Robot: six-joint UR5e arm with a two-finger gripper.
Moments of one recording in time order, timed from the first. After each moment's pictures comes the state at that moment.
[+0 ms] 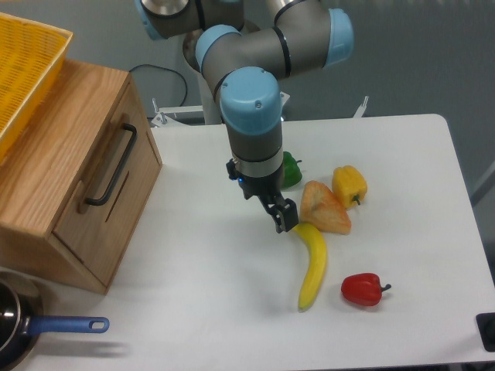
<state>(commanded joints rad) 2.38 -1.84 -1.56 -1.21 1.62 1.22</state>
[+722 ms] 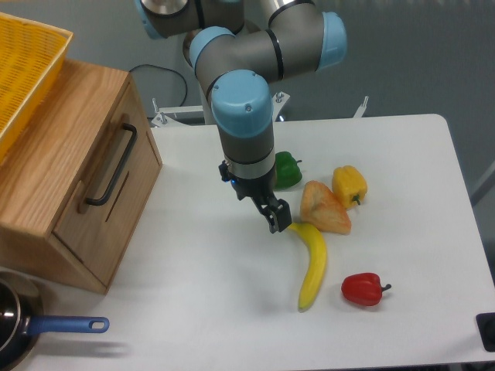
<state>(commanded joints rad) 2.38 -1.85 -1.57 -1.20 1.62 1.21</state>
